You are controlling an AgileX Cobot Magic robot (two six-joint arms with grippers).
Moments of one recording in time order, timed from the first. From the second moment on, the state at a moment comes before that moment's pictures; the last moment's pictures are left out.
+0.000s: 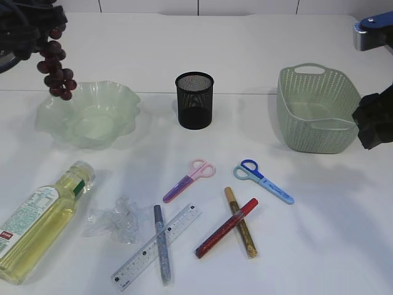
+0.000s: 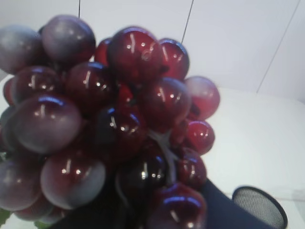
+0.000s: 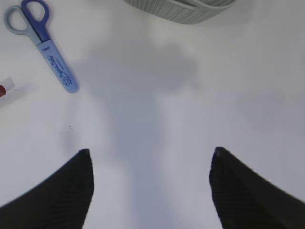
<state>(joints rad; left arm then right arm) -0.29 1.53 -0.90 -0.41 -0.48 0.11 0.27 1.37 -1.10 -0.26 1.03 0.15</state>
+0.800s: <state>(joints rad) -0.28 1.96 -1.16 -0.41 -0.53 0.11 0.27 1.37 -1.10 -0.26 1.03 0.15</state>
